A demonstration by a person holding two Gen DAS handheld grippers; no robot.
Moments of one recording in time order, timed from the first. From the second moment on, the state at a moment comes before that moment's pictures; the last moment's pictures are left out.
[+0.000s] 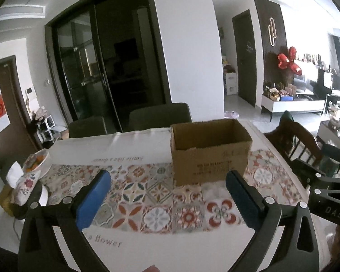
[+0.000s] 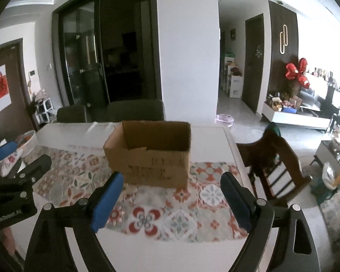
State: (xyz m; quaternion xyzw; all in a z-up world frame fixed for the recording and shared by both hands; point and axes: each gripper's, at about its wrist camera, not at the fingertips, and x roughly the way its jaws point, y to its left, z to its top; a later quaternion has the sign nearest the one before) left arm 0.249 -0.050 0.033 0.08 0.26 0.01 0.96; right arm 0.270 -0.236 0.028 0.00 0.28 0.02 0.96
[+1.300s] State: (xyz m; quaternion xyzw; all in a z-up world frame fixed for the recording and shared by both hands) left arm 0.105 -0.003 0.043 0.08 0.27 -0.05 0.96; right arm 0.102 -0.184 0.028 0.01 0.29 0.00 0.96
